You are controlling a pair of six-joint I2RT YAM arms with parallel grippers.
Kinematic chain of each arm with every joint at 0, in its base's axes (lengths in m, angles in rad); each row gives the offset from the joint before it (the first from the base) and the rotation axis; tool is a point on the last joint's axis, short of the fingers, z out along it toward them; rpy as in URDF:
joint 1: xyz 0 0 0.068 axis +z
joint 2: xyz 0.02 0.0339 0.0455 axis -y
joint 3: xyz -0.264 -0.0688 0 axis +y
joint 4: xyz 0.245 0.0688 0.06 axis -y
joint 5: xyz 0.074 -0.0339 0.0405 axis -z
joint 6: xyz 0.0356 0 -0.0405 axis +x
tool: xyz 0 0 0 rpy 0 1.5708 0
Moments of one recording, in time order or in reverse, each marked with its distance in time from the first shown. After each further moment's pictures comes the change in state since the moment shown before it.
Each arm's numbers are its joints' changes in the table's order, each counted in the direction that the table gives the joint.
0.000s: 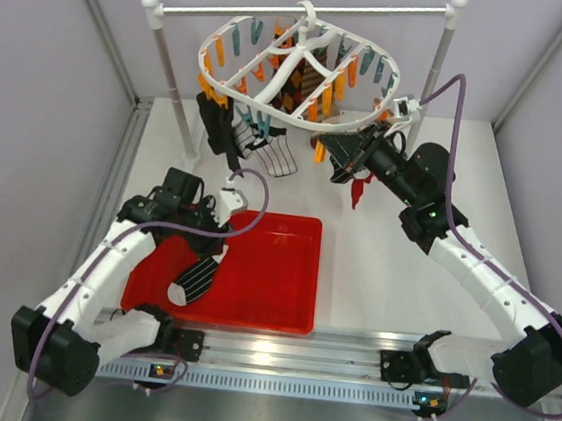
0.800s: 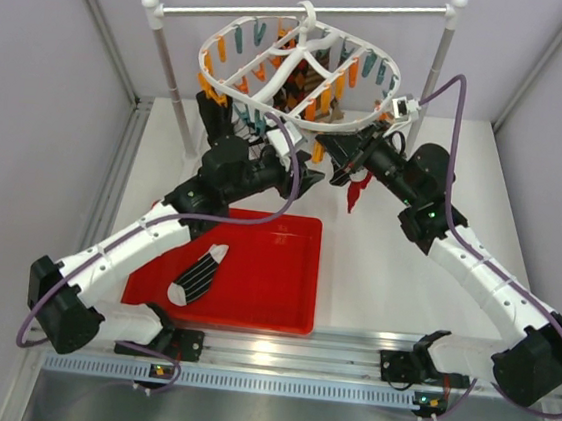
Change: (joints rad) left arm -0.409 -0.252 -0.198 0.961 -0.151 -0.428; right arm 0.013 0.000 0.000 0.023 -0.018 0.000
